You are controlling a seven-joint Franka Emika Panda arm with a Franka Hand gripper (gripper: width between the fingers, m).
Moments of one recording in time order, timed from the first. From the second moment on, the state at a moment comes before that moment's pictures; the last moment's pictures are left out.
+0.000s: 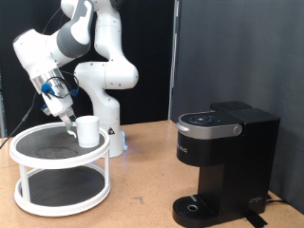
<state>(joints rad) -0.35 -0.57 -0.51 -2.81 0.29 2.20 1.65</state>
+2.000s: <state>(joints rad) -0.36 -0.58 -0.50 -2.78 0.31 2.09 1.66</state>
